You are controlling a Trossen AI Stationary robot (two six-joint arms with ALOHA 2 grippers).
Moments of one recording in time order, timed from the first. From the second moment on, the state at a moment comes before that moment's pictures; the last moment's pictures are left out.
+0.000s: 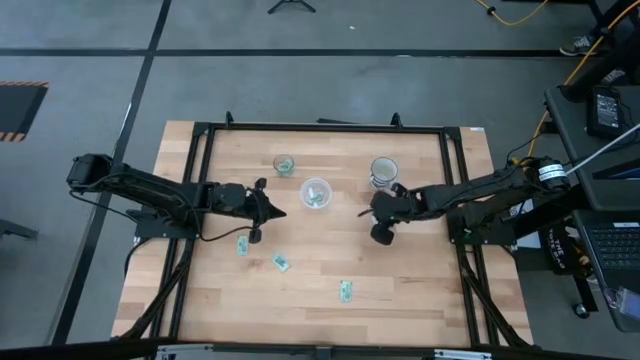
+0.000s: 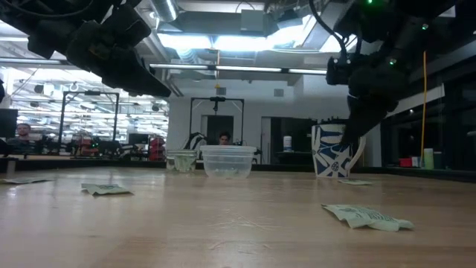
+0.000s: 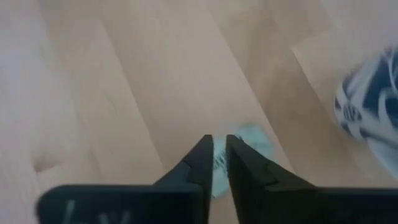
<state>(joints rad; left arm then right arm) -0.05 1.03 0.36 0.23 -0.09 0.01 0.09 1.35 0.69 -0.42 0.26 0.48</state>
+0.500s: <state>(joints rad) -0.05 1.03 0.36 0.24 -0.09 0.01 0.08 1.35 0.55 -0.30 0.26 0.68</state>
